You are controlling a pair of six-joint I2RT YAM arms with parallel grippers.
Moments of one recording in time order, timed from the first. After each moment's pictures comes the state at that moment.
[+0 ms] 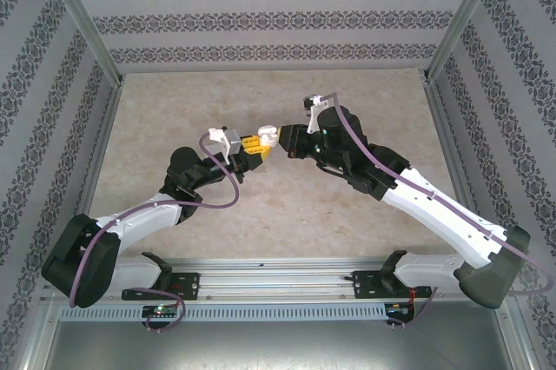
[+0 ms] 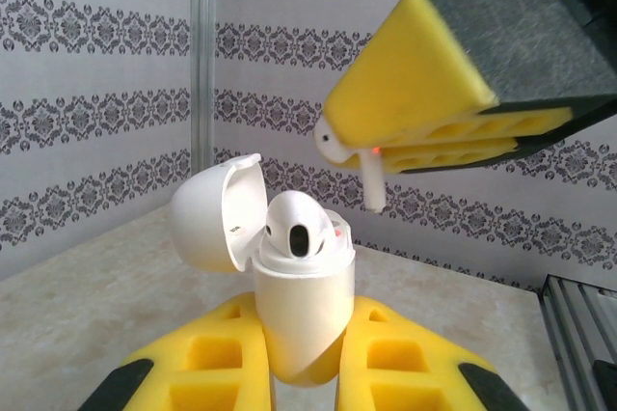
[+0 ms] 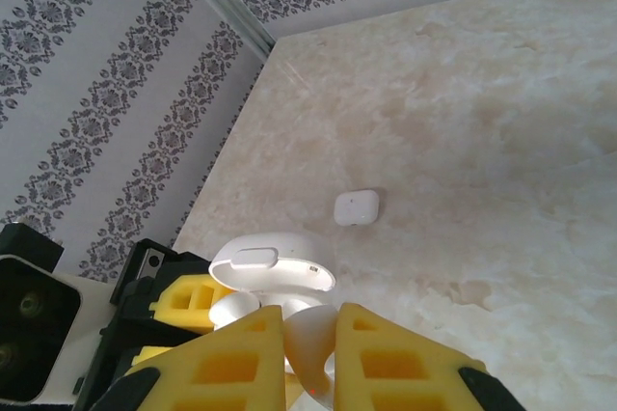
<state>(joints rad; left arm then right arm) -0.49 1.26 0.53 0.91 0.59 -0.16 0.80 1.21 1.22 -0.42 0.01 0.68</state>
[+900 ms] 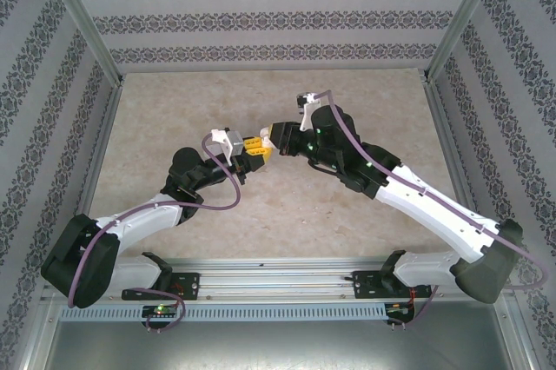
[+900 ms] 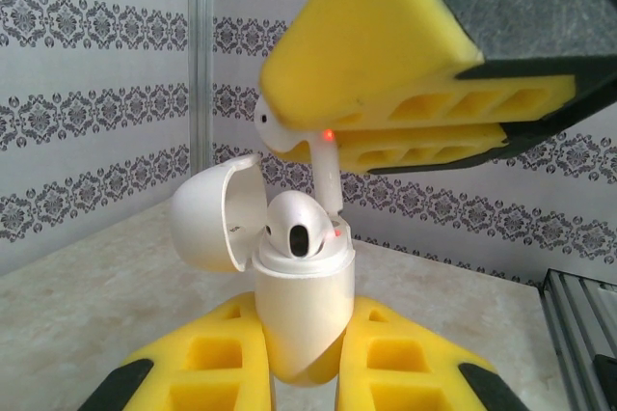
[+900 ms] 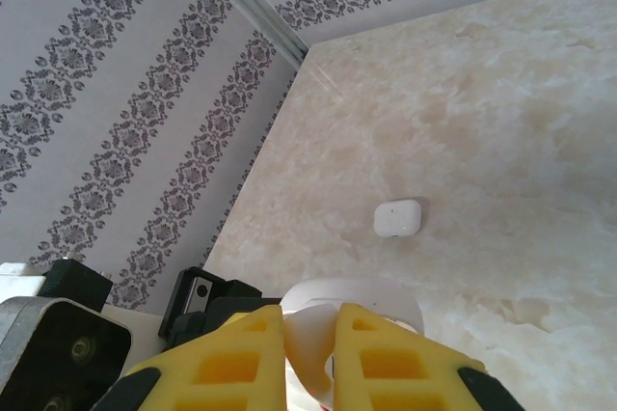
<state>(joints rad) -0.51 1.26 0.53 0.89 0.57 -0.15 0.82 1.25 1.22 -0.33 -0.02 0.73</state>
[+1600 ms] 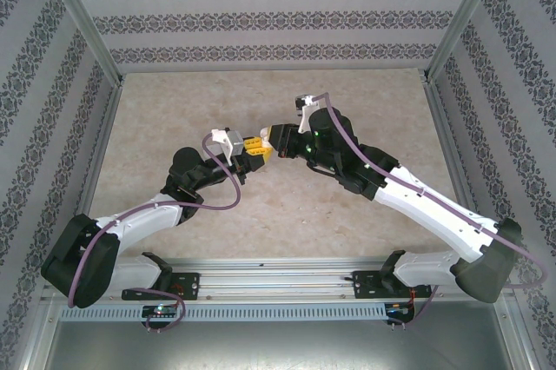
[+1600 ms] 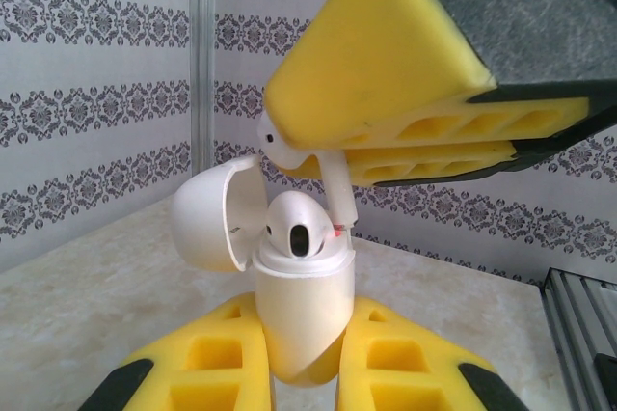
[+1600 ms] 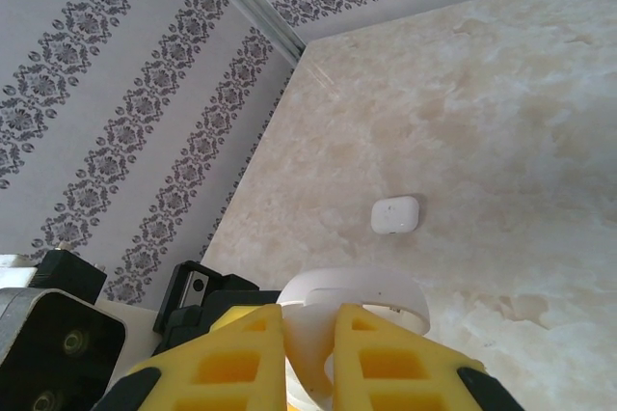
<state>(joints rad) -0.51 1.26 0.54 0.89 0.57 -0.15 0.83 1.25 1.20 -0.32 0.00 0.73</state>
